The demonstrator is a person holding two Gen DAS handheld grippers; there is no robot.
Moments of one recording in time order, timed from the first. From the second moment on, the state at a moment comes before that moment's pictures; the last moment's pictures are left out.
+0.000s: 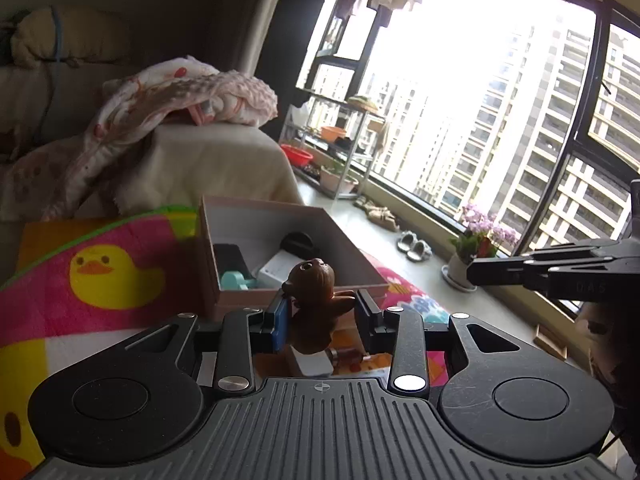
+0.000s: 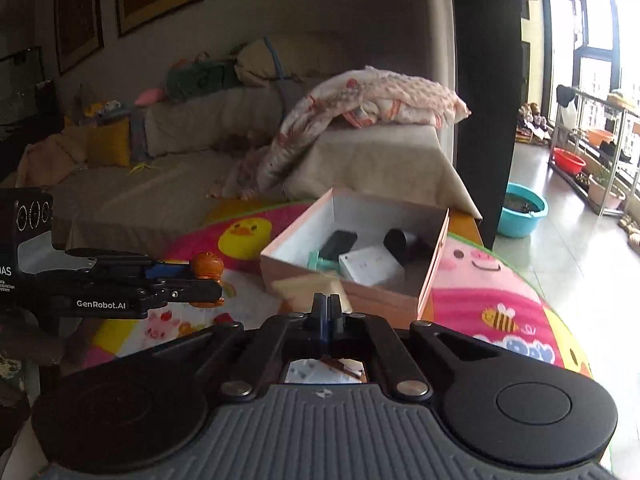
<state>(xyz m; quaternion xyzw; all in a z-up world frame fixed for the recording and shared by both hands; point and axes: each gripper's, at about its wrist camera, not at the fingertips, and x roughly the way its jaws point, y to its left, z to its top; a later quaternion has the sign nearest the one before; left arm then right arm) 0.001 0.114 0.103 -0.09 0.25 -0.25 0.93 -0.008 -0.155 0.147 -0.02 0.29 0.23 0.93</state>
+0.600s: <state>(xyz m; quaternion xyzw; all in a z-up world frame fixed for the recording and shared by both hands) -0.035 0.152 0.020 -0.17 0.34 -0.20 0.90 0.017 -0.109 0.043 -0.09 0.33 0.27 0.90</state>
